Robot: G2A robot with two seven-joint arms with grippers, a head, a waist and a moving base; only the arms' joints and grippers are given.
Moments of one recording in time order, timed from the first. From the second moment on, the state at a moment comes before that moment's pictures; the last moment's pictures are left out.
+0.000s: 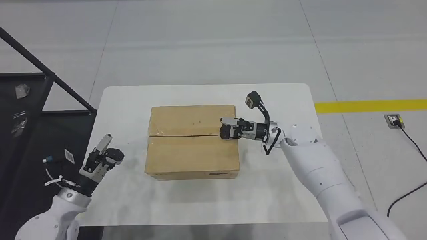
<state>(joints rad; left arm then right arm) 1.50 -1.10 -1.80 -1.80 -0.29 -0.10 -0.44 -0.36 -1.47 1.04 -0.49 0.43 -0.56 1.23</state>
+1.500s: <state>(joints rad) 1.18 -1.19 -1.54 -1.38 -0.54 -0.07 -0.02 -0.36 -1.47 1.04 -0.49 0.43 -0.56 1.23</state>
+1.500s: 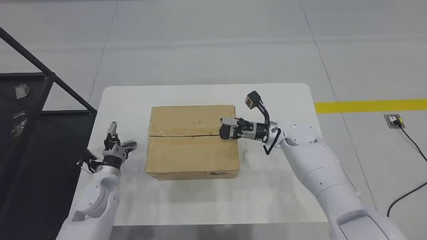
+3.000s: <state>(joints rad) 1.30 -1.22 -1.46 -1.90 -0.12 -0.06 0.10 -0.77 -1.34 1.29 -1.15 0.36 -0.67 1.12</state>
